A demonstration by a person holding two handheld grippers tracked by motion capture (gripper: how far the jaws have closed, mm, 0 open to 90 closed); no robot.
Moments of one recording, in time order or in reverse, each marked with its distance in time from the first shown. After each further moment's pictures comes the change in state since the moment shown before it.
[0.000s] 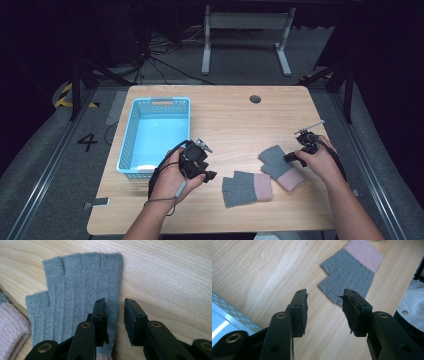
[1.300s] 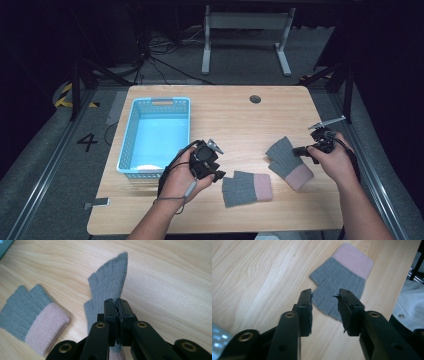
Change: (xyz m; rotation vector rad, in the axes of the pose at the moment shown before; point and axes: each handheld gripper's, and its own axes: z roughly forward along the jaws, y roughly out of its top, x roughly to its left) left arm -0.017 0.018 0.014 -0.019 -0.026 0.083; right arm 0.021 -0.006 -0.065 -0.141 0.020 -0.033
